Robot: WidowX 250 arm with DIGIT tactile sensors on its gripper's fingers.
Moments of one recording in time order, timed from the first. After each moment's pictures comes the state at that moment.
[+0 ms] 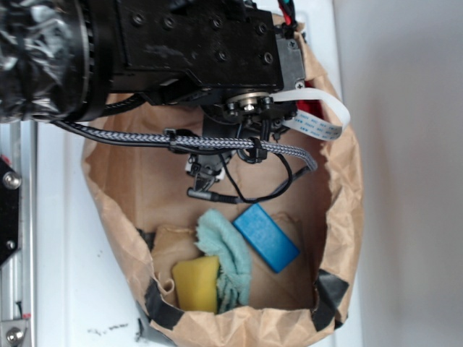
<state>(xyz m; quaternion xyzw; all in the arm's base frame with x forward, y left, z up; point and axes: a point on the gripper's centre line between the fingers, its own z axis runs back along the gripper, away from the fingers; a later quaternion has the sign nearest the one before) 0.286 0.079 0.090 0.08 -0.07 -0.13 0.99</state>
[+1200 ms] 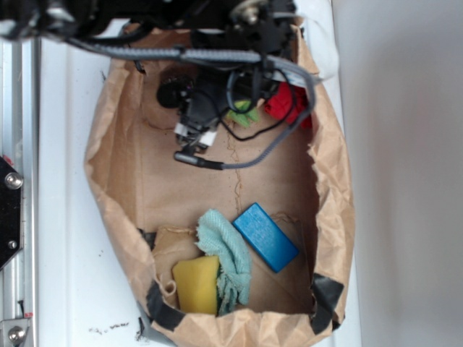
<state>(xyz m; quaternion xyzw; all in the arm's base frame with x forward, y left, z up) 0.285 0.106 0.093 0.04 -0.08 -0.18 0.98</state>
